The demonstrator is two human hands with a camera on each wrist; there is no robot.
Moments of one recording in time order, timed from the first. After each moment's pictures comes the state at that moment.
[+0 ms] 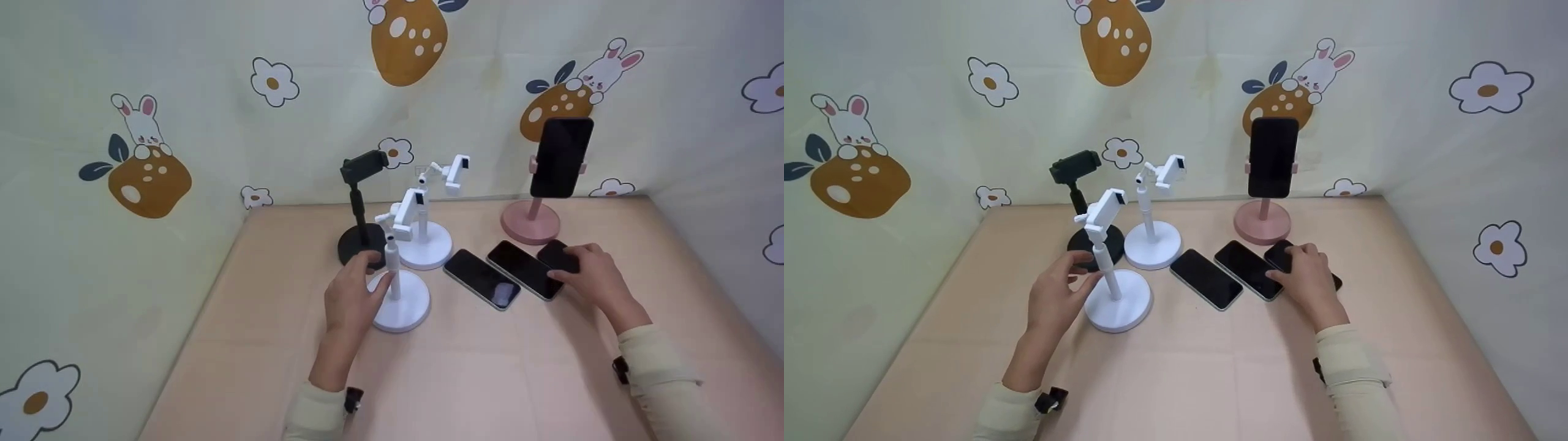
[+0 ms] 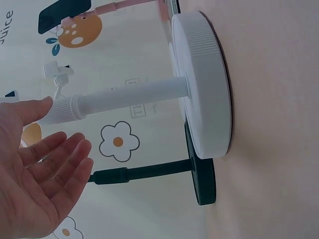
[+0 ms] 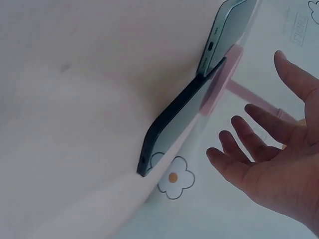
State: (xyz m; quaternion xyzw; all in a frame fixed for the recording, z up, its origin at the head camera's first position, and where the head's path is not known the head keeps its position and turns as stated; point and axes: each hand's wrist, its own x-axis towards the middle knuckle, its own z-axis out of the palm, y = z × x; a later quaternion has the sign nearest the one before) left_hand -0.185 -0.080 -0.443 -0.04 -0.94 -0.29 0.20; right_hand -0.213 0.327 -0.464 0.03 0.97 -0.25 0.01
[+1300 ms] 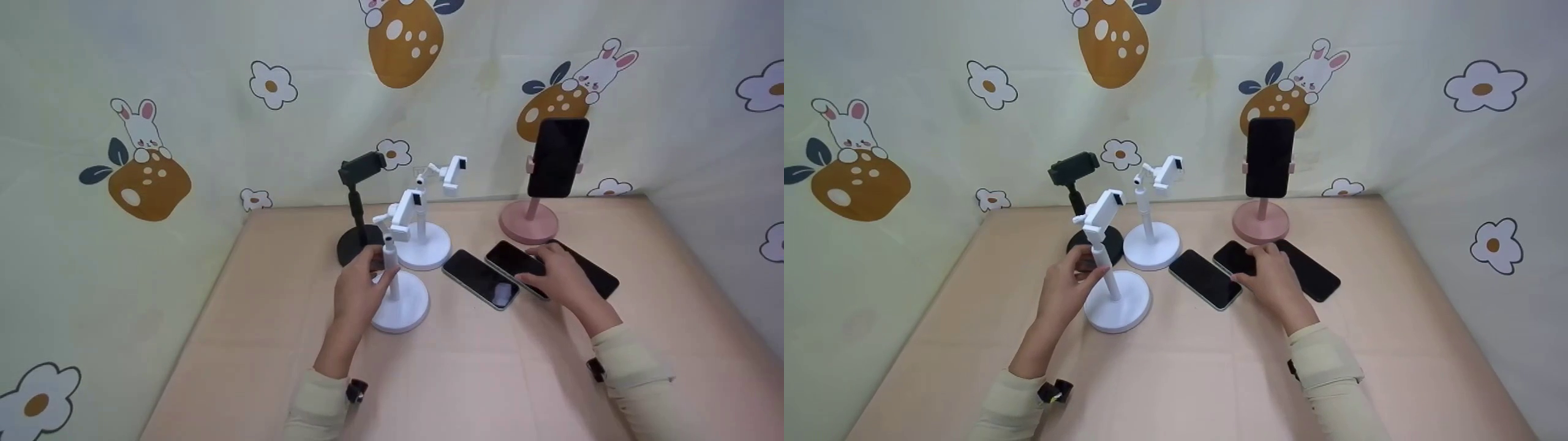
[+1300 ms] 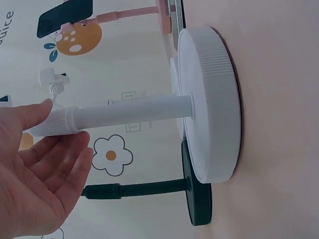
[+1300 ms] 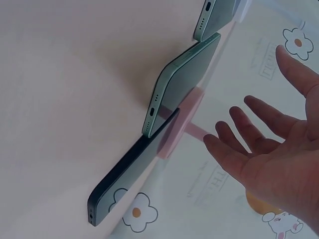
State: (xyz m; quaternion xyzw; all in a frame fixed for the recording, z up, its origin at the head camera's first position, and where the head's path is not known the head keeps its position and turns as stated) left_hand -0.199 -0.072 -0.437 -0.04 -0.91 -0.39 0.11; right_hand -0.212 0.279 -0.458 -0.04 0.96 -0.26 0.00
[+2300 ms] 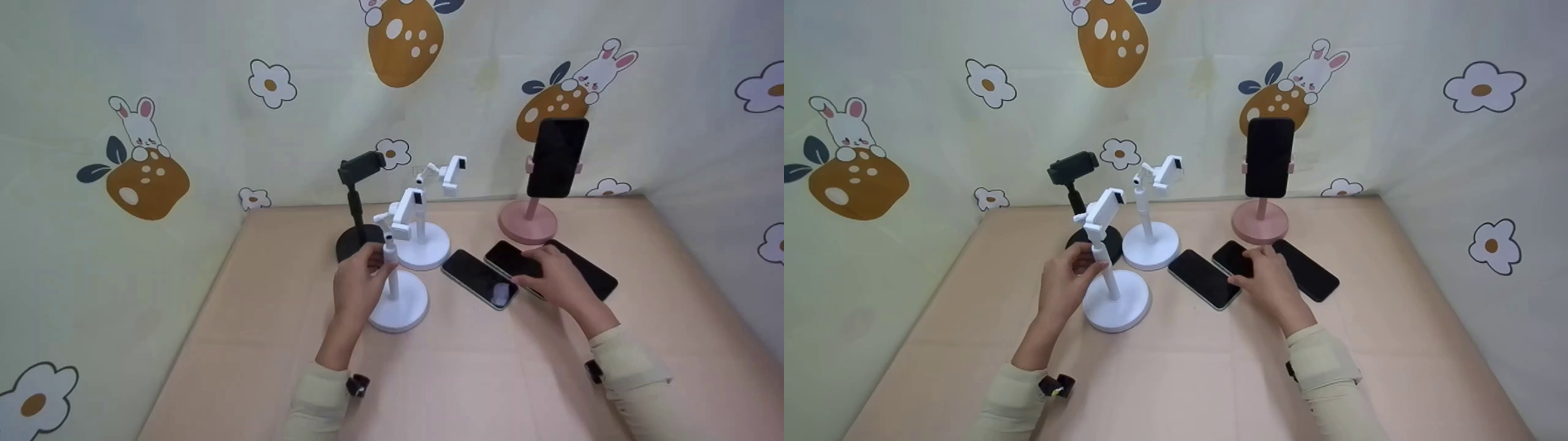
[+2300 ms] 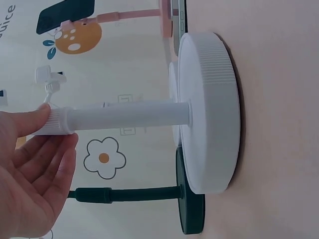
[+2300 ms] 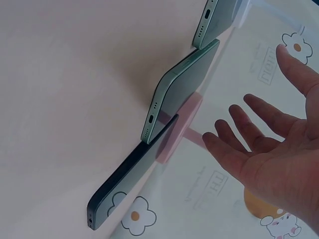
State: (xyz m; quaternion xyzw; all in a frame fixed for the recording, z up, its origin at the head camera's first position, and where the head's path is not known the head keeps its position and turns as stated) left_hand -0.206 -0.072 -0.437 -0.05 -0.89 -0.42 0.15; right_hand -0.211 0.276 -0.461 -0.05 0.96 -0.26 0.01
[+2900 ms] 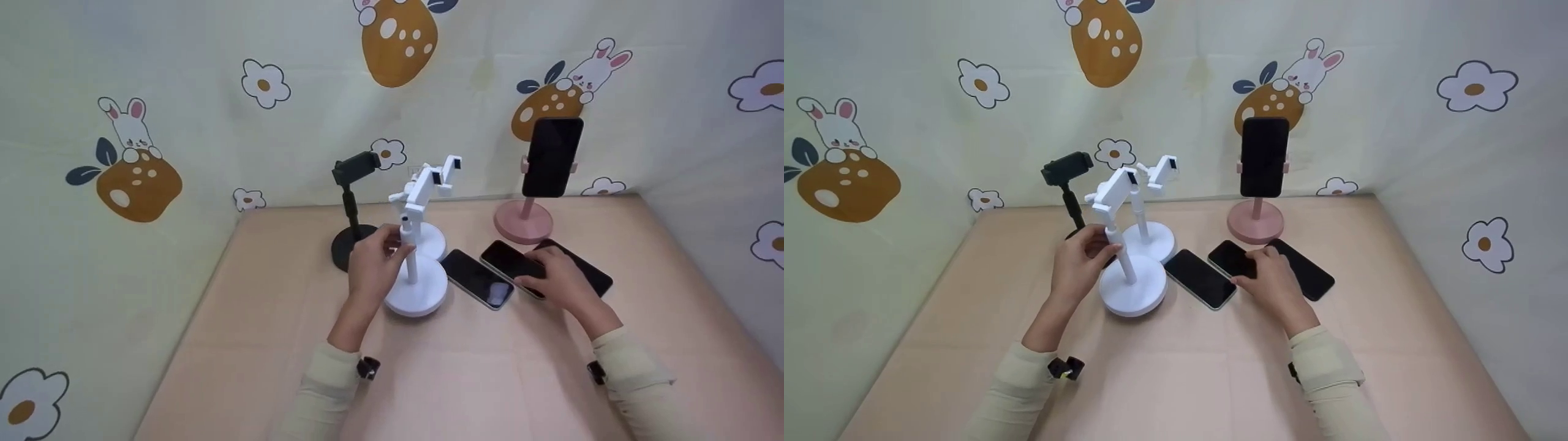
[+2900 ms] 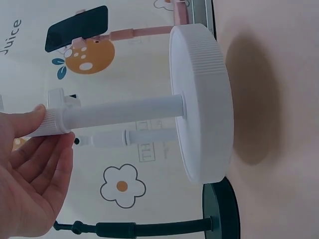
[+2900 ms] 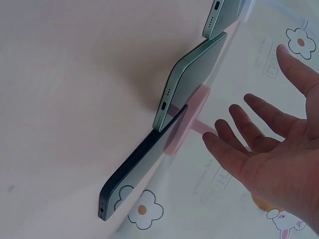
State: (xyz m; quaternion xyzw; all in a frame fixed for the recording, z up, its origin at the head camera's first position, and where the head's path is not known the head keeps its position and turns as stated) left_hand -0.219 -0.040 -0.412 -0.08 -0.88 -0.44 0.15; right_hand -0.208 0.287 -0.463 -0.04 0.96 -0.26 0.01
